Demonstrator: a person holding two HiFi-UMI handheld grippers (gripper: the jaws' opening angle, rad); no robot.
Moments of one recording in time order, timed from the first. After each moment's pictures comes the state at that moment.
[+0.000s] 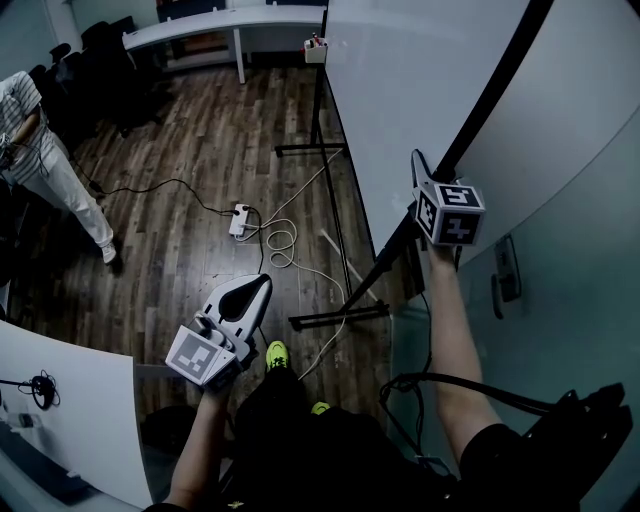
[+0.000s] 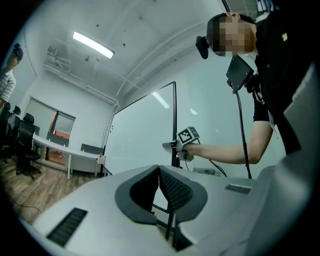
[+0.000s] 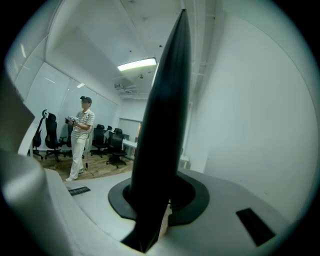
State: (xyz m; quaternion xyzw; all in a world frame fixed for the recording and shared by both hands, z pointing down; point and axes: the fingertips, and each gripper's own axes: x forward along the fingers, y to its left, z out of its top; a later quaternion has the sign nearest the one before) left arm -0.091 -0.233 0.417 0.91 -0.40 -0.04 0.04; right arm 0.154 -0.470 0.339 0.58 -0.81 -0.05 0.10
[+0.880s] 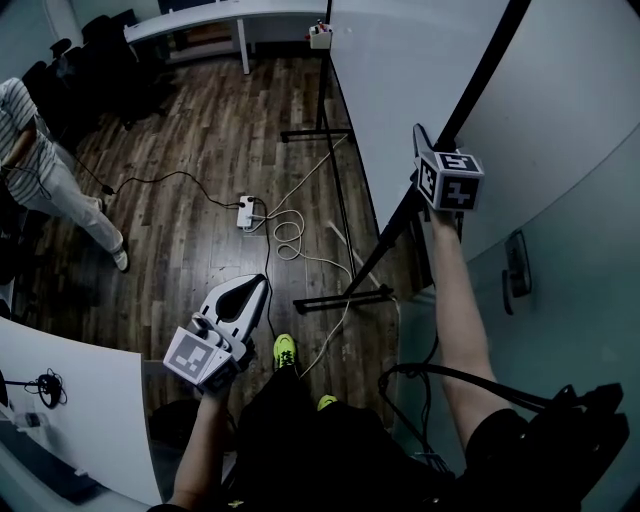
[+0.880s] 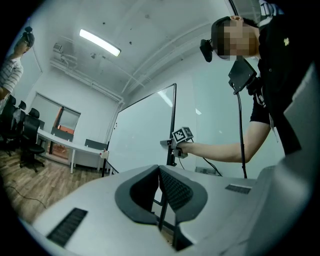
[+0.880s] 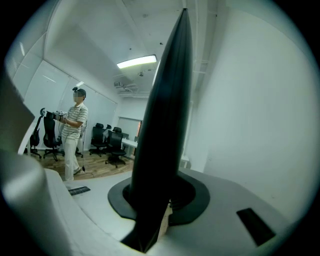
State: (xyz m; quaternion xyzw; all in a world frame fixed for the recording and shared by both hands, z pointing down) left arm -0.120 -0.233 0.428 0.91 -0.42 -0.04 0.07; right arm 0.136 -0.521 0.341 0.58 -0.81 -0.05 0.10
